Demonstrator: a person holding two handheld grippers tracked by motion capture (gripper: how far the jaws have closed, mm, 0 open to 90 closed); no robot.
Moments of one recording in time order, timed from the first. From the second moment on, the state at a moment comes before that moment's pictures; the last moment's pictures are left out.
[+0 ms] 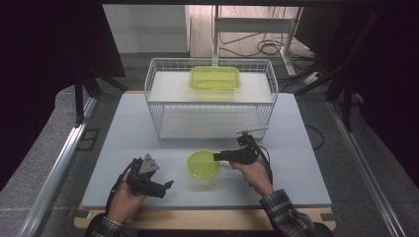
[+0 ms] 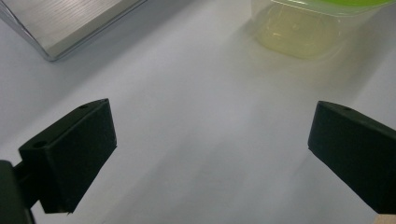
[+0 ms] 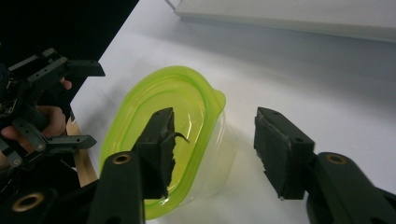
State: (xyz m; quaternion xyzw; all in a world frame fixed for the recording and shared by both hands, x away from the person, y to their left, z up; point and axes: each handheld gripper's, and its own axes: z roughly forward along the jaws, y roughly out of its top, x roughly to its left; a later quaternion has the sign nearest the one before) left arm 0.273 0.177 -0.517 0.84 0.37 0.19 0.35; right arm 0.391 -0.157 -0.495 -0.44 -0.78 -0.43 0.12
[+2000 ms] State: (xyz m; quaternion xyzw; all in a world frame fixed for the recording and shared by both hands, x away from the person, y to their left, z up) left arm 0.278 0.178 -0.525 0.83 0.38 0.17 0.36; right arm 0.405 -0.191 -0.407 -0.44 -0.71 -0.52 0.16
